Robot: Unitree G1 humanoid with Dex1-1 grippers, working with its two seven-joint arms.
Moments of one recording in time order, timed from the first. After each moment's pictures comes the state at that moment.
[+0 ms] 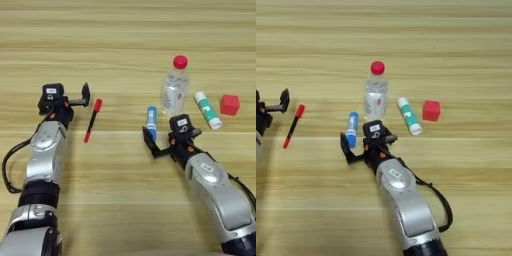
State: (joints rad) left arm -0.34 0.15 0.20 0.48 -0.16 -0.10 -0.13; right arm 0.00 0.04 0.27 -0.14 0.03 0.37 0.14
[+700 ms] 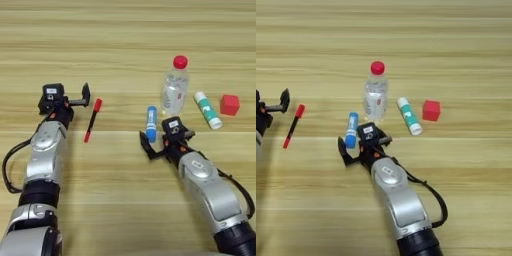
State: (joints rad) left arm -0.34 0.15 0.20 0.48 -0.16 -0.10 -0.13; right arm -0.07 0.05 0.28 0.01 0.00 0.37 0.11
